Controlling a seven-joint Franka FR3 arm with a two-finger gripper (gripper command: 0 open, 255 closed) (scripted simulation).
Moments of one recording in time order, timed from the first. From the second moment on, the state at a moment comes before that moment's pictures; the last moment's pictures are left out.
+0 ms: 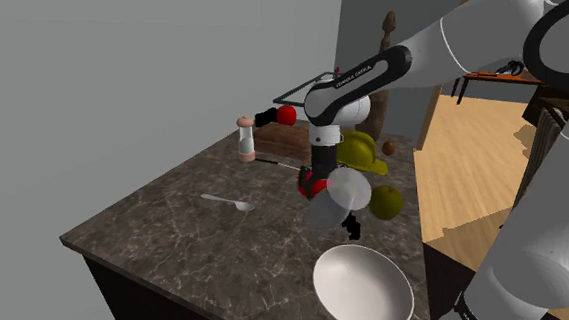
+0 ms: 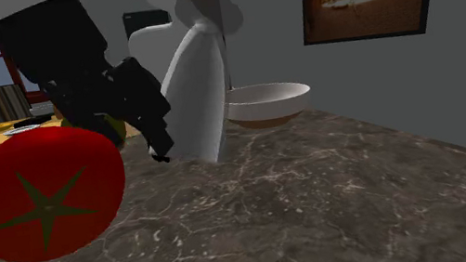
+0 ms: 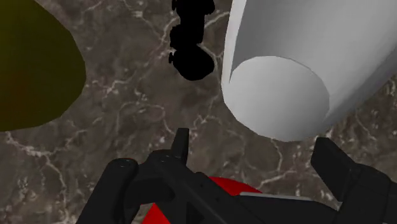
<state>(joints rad) -0.01 -0.01 0.01 -2.24 0.22 1.91 0.36</state>
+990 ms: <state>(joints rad) -0.01 0.03 0.02 -2.33 0.22 1.87 0.35</state>
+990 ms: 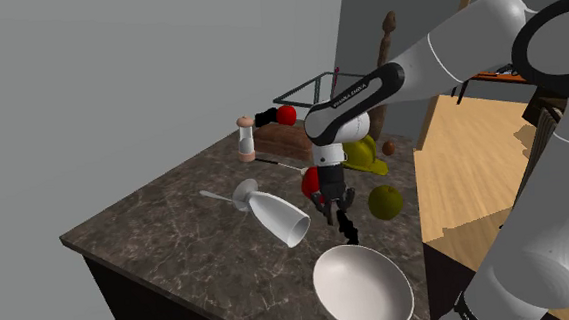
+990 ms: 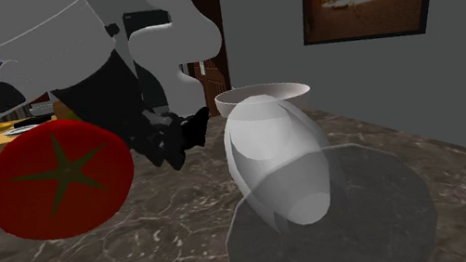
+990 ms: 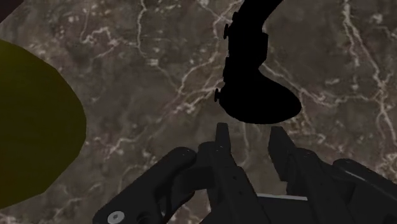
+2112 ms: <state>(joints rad) 0.06 -0.46 0.12 -2.69 0.13 2.08 0.48</state>
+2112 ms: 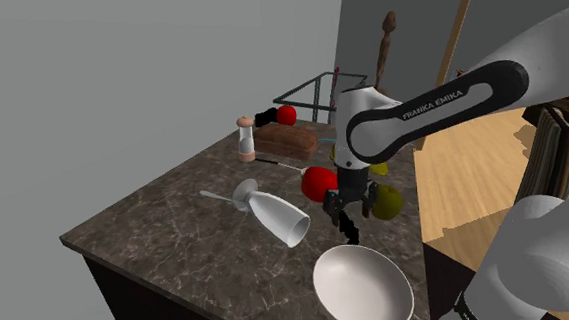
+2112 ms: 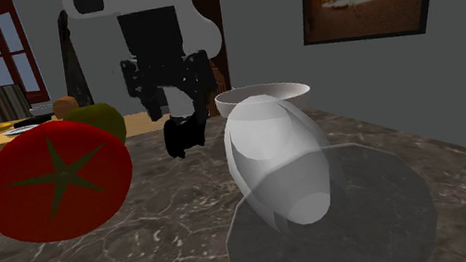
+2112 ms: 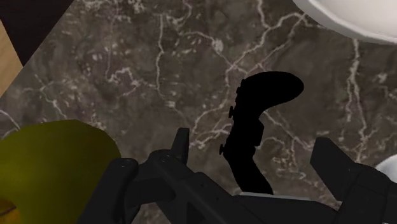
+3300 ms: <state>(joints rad) 0.06 -0.44 0.13 -2.77 0.13 2.19 0.49</state>
